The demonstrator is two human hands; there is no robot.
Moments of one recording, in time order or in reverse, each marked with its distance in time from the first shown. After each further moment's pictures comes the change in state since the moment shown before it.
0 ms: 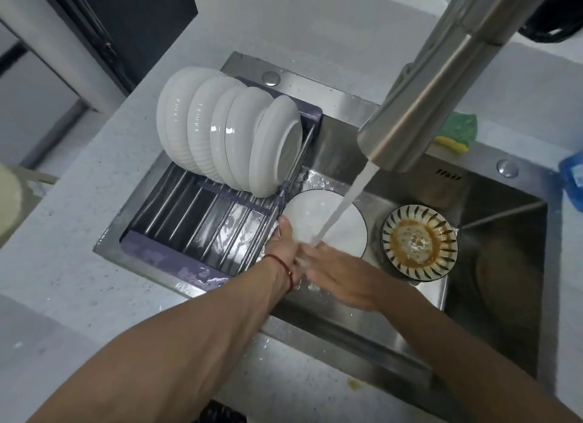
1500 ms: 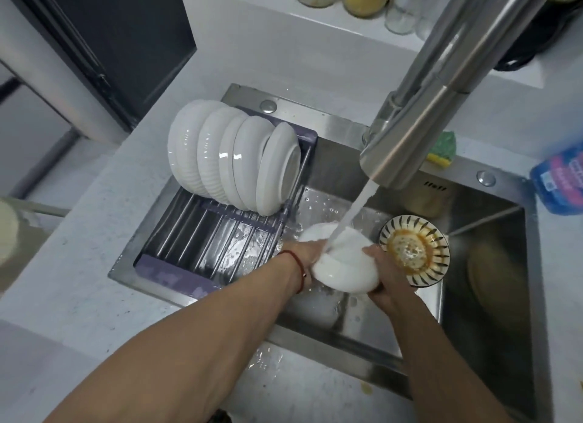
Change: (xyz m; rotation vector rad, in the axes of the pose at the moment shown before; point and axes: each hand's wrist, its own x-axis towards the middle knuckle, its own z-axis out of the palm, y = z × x) left_hand -0.053 0.039 0.024 0.382 -0.158 -0.092; right_hand -0.006 0.015 0.003 1.610 0.911 0.857
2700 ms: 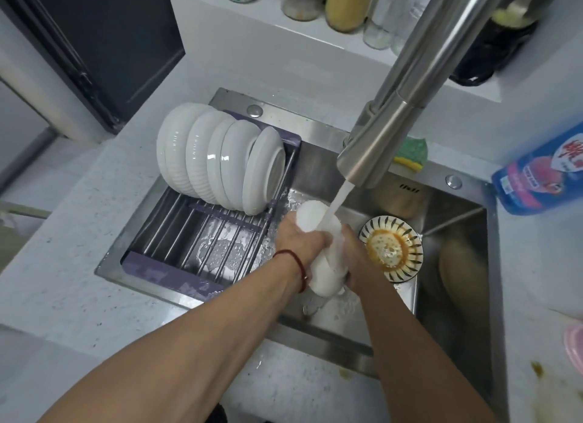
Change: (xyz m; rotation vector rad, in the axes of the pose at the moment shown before) left_hand -0.059 0.014 0.019 -0.015 0.082 0.331; right_hand 0.005 -0.019 0.036 -0.302 0.053 -0.006
